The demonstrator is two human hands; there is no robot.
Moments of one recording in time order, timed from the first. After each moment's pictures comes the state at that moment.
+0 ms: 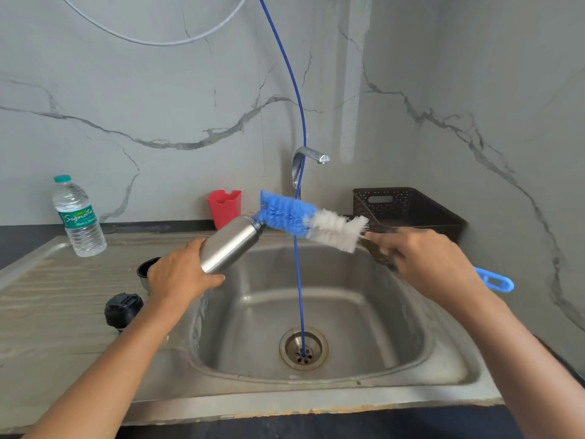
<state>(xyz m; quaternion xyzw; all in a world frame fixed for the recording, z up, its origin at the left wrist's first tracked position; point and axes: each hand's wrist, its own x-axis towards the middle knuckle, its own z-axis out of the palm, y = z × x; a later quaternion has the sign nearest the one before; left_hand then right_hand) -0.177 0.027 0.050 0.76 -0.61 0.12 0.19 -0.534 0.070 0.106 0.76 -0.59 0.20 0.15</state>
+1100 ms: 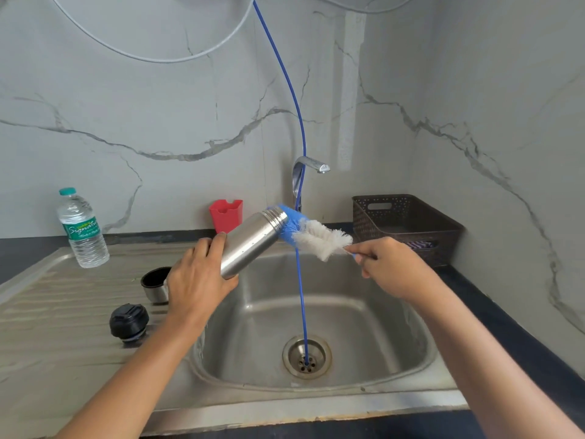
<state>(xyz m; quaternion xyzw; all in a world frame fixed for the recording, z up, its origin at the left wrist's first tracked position) -0.199 0.031 0.047 0.68 -0.65 0.25 0.25 -0.501 0.059 0.105 0.73 -0.61 0.28 -0.14</state>
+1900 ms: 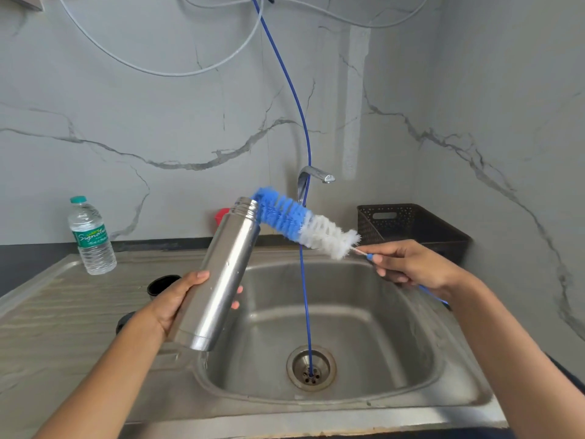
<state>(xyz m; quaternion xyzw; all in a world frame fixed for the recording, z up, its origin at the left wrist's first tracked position) -0.150 0.035 0.046 0.39 -0.45 -0.67 0.45 -0.543 0.019 0.099 0.71 -0.44 0.36 -0.43</state>
